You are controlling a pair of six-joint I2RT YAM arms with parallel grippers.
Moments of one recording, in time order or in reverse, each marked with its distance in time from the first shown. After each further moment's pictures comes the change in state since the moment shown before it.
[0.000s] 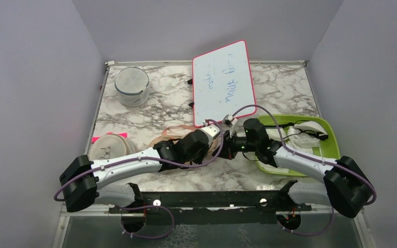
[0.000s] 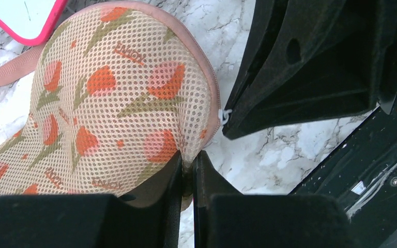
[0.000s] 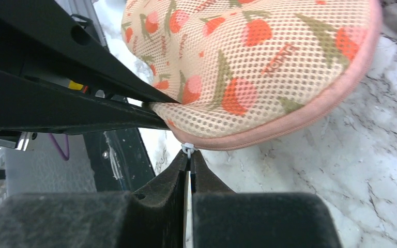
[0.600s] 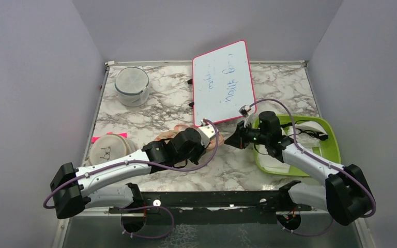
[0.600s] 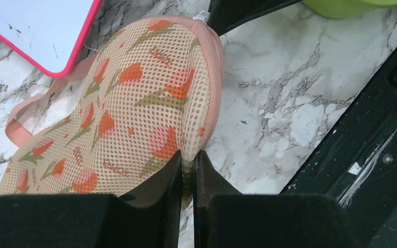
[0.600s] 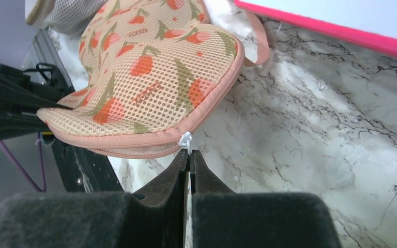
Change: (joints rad) left arm 0.000 -0.125 0.008 -0.036 0.045 0.131; right arm -0.238 -0.060 0.002 -0.074 0.014 -0.018
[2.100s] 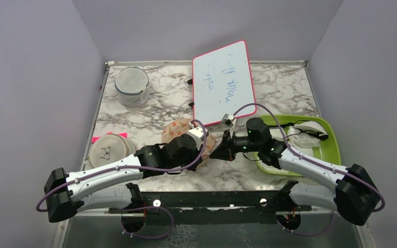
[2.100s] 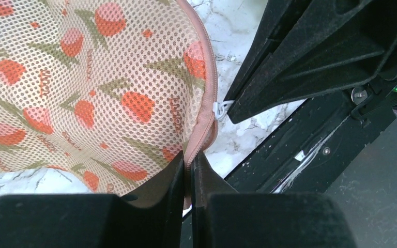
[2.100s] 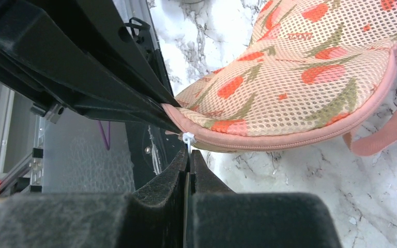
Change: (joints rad) left arm -0.041 -0.086 -0.042 -0.102 0.006 -0.320; right arm 0.288 -0.049 0.038 0.031 -0.097 0.056
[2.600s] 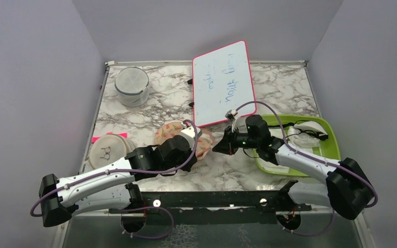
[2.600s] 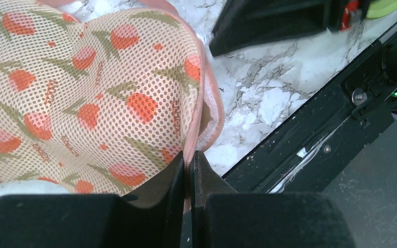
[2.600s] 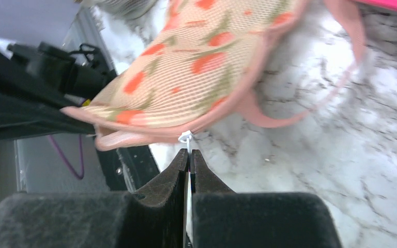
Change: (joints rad) left arm 0.000 -0.105 -0.006 -0.079 -0.043 -0.023; right arm -0.048 0.064 0.000 0.003 0.139 0.043
